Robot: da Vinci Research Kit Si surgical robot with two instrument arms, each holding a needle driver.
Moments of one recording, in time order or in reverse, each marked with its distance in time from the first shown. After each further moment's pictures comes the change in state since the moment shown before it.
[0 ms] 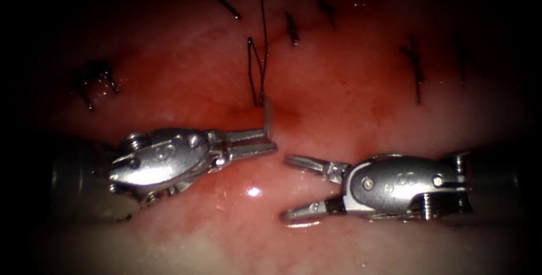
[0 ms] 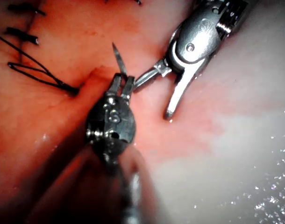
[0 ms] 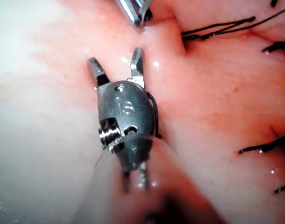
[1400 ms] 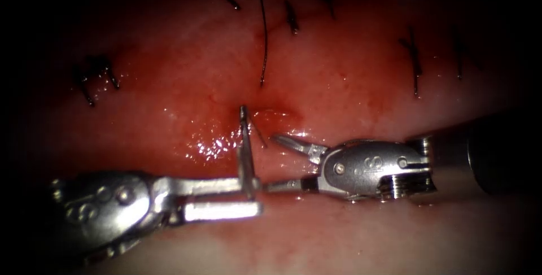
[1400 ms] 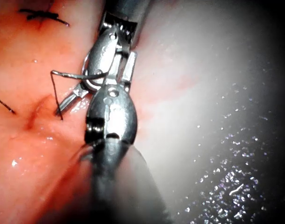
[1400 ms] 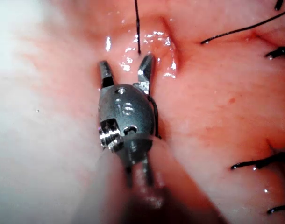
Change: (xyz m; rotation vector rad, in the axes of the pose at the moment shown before) right arm -0.005 0.003 0.002 -0.051 -0.147 -0.025; left arm 0.008 0.011 -0.005 -0.080 0.082 0.355
